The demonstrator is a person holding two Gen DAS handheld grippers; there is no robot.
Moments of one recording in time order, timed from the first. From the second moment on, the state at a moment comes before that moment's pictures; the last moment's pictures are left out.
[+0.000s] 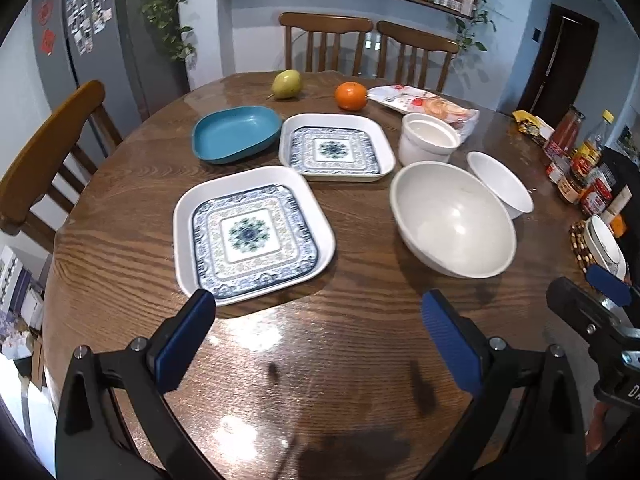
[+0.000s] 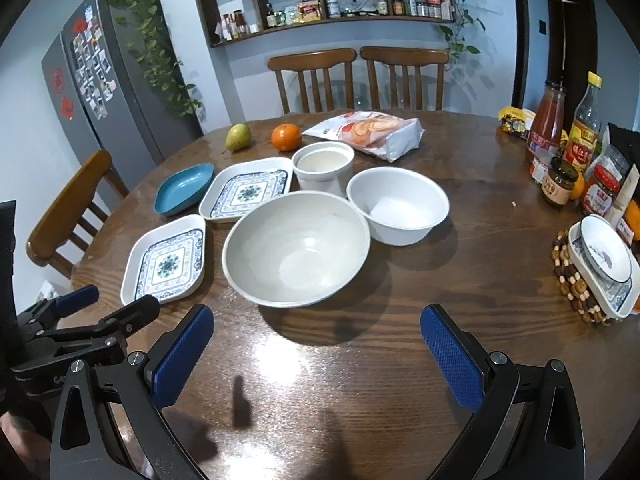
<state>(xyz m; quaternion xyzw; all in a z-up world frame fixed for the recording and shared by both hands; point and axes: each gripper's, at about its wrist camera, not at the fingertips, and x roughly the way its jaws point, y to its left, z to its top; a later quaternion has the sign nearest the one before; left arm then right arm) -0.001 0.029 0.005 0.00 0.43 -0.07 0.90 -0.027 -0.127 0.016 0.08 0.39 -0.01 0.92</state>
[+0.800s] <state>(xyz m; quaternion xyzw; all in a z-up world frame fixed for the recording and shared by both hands) 0.057 0.141 -0.043 -0.05 0.49 0.00 0.87 0.084 -0.003 -0.014 0.08 0.47 0.15 0.87</state>
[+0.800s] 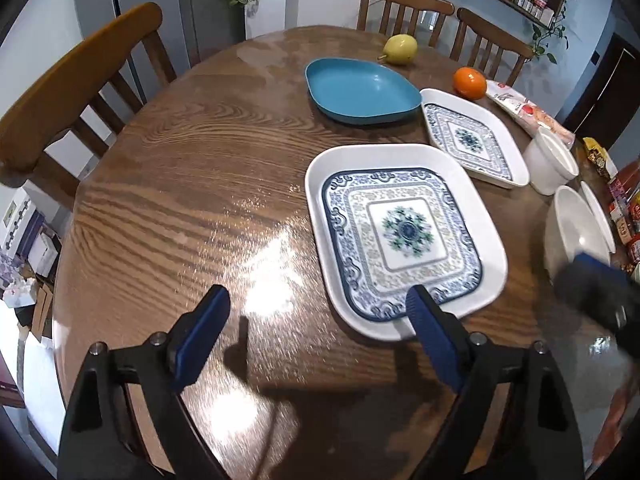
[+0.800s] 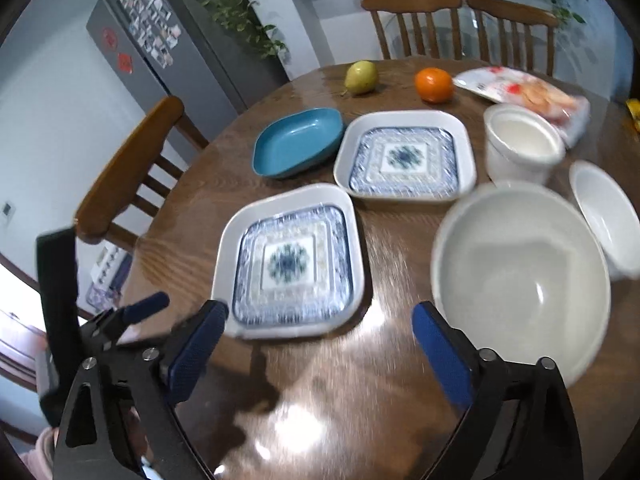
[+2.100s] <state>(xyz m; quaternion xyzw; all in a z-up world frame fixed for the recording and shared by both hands) 0.048 0.135 -0.049 -0.01 0.52 -0.11 0.85 0.073 -0.001 -0.057 0.05 0.57 0.08 0.82</state>
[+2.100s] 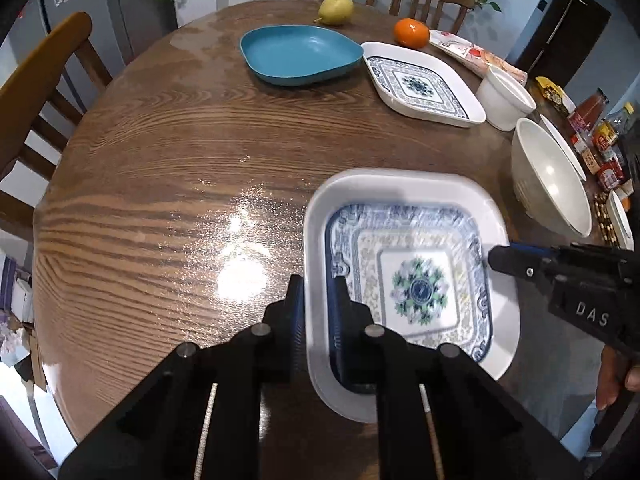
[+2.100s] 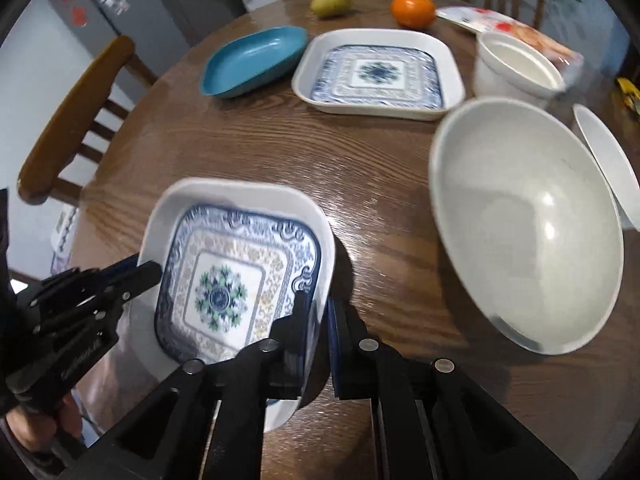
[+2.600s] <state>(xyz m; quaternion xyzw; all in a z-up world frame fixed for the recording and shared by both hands) 0.030 0.126 0.007 -0.02 0.47 -0.07 0.88 0.042 -0.019 0.011 0.01 0.48 0.08 0.87</state>
